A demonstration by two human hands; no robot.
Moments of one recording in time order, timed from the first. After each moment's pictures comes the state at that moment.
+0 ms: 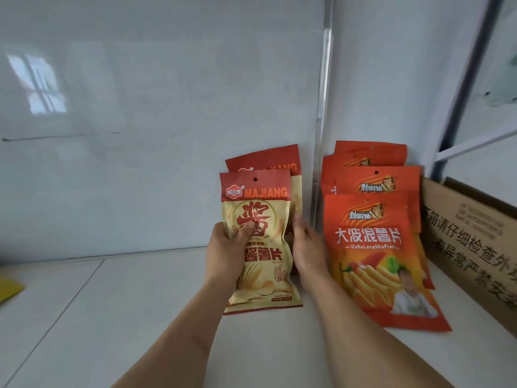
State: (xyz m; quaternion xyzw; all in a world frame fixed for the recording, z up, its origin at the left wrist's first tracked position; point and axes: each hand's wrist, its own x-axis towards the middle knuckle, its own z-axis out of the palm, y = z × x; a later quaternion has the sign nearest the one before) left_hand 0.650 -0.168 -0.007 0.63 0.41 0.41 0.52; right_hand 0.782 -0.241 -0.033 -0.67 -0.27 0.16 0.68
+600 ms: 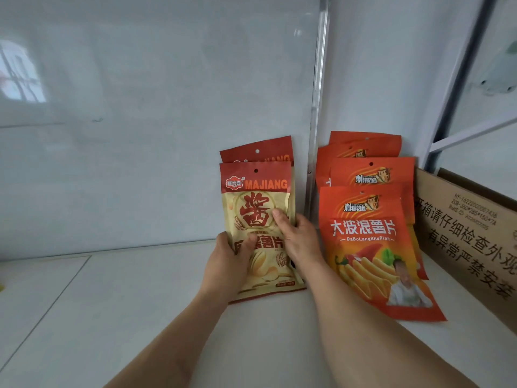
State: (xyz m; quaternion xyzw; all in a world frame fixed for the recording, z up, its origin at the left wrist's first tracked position) left_hand 0.646 -0.173 -0.033 0.74 0.41 0.31 0.44; right_hand 0.790 -0.235 -0.034 -0.66 -0.28 0.18 0.67
